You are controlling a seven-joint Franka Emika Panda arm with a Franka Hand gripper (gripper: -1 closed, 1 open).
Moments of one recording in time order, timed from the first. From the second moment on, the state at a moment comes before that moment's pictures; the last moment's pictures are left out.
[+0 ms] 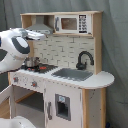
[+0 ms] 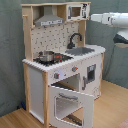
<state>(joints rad) -0.37 -1.04 0.64 -2.44 -0.33 3.08 -1.34</state>
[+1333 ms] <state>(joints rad) -0.49 -0.78 0.68 -2.23 -0.33 3.08 -1.57</state>
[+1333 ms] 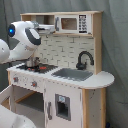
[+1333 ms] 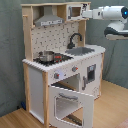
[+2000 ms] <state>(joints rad) -0.61 -0.68 0.76 -2.17 -0.33 3.08 -1.63</state>
